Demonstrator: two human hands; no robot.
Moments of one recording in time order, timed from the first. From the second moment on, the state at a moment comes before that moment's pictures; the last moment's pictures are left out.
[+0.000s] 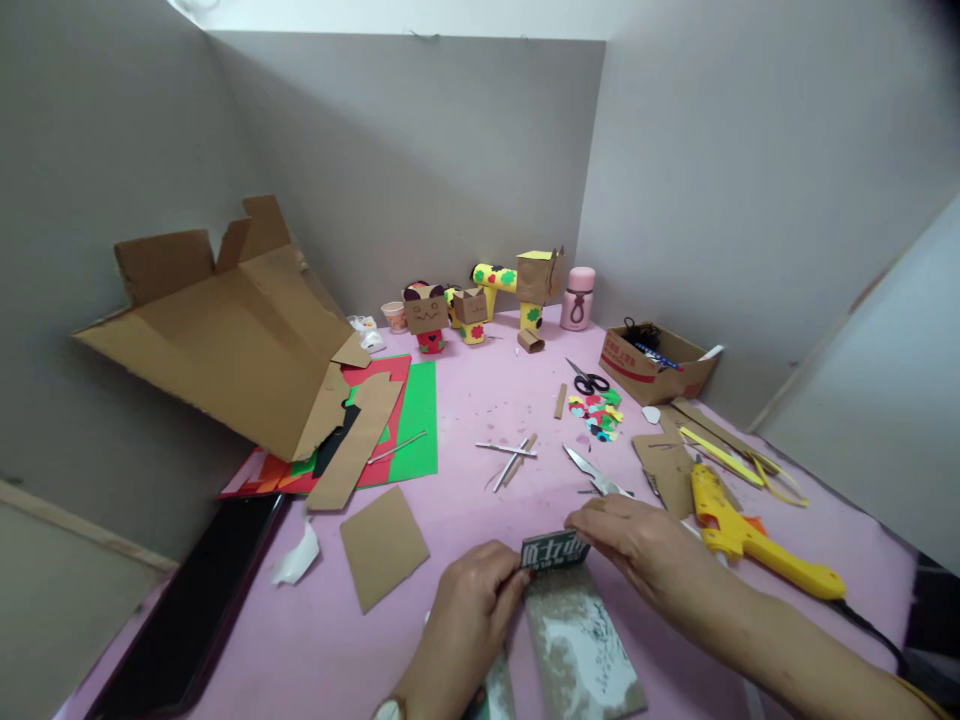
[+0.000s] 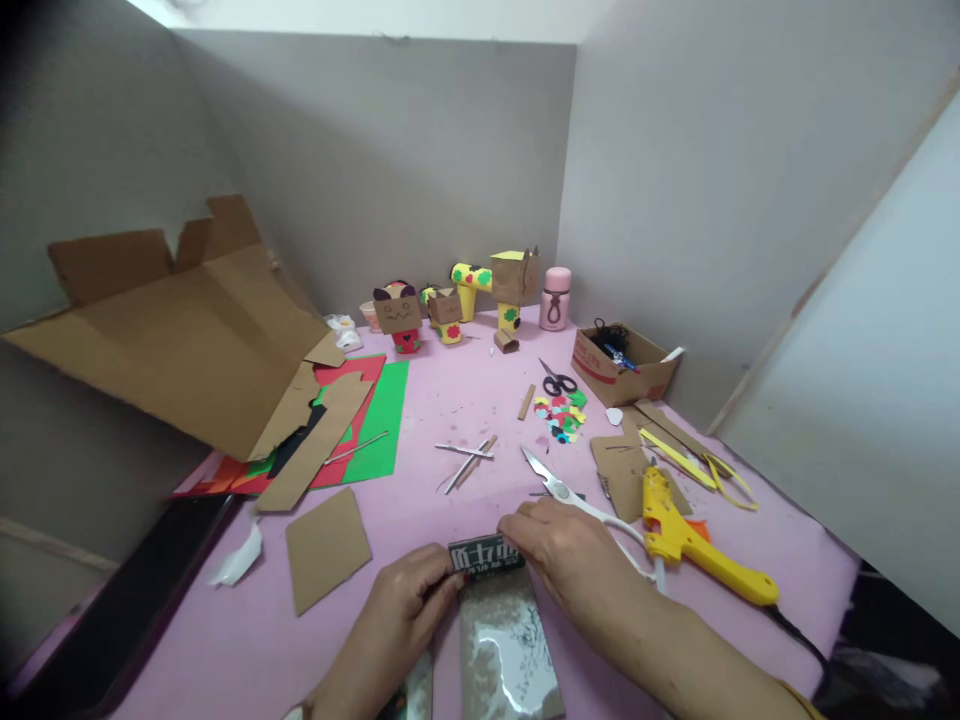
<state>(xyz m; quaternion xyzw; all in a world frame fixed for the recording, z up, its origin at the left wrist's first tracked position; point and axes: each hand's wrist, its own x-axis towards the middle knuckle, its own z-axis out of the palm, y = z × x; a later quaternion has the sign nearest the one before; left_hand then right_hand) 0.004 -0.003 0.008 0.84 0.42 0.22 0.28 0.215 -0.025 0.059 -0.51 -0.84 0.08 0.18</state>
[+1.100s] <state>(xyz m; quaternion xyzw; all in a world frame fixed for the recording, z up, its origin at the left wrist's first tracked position) 0.005 -0.008 0.019 0.81 0.43 0.23 0.33 0.218 -0.031 0.063 -0.51 -0.83 0.04 0.21</state>
